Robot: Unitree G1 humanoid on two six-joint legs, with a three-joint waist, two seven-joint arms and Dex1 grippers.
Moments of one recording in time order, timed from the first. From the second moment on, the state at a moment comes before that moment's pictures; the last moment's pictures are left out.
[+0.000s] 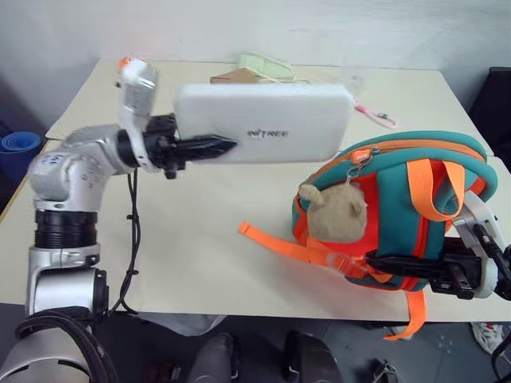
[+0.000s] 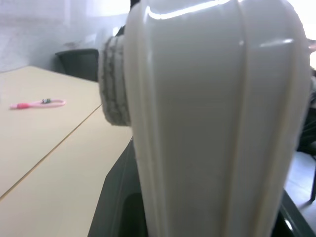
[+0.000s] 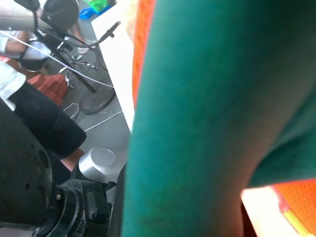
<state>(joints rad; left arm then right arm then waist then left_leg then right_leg) -0.92 0.69 0.13 0.16 -0.78 0.81 -1.24 0.08 -1.05 -0.51 -0.49 1.10 0.89 1.11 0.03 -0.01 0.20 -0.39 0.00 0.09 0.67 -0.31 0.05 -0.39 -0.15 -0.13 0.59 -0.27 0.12</state>
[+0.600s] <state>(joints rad) -0.90 0.51 -0.05 0.17 -0.47 0.37 -1.17 0.14 -1.09 -0.62 -0.51 1.22 0.98 1.22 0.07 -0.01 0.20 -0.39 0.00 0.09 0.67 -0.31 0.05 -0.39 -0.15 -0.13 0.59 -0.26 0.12</state>
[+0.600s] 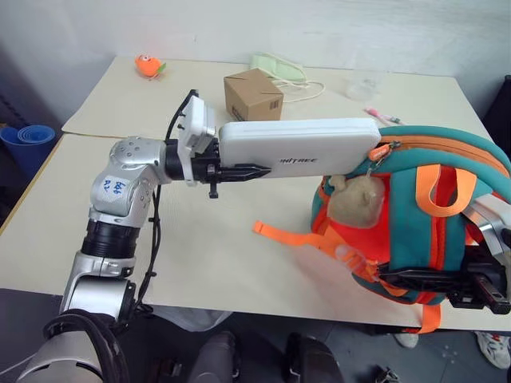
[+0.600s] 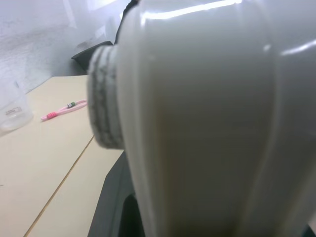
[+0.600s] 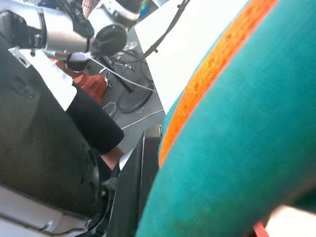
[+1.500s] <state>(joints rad) -1.16 0.04 -0.35 0.58 -0.10 0.04 -1.15 -0.14 -1.06 -0.44 -0.46 1.16 0.92 1.19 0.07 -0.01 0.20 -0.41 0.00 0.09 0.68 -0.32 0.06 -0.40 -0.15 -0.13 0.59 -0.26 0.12</state>
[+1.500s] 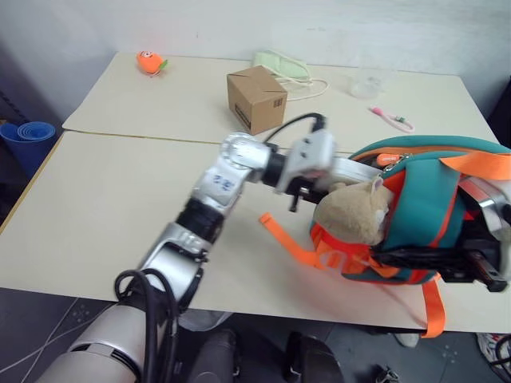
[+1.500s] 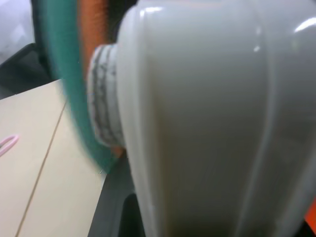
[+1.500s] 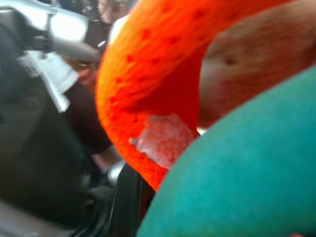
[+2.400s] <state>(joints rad) -1.02 0.30 -0.22 0.11 -0.34 0.44 -1.08 -0.03 -0.99 -0.48 -0.50 1.18 0.90 1.00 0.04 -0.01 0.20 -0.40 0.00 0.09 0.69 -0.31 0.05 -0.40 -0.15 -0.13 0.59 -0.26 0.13</state>
